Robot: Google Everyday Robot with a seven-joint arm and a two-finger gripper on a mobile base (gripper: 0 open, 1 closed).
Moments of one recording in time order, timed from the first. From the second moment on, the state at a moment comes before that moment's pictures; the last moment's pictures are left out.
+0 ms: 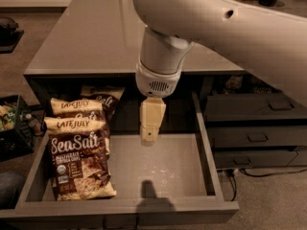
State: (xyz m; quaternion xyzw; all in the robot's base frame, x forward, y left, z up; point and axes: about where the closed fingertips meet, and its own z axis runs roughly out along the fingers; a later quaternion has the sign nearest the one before) arm 0.474 0.007 0.860 -0.70 0.70 0.05 0.10
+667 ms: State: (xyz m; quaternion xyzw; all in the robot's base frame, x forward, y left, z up) arm 0.459 0.099 0.828 -0.74 0.66 0.08 0.10
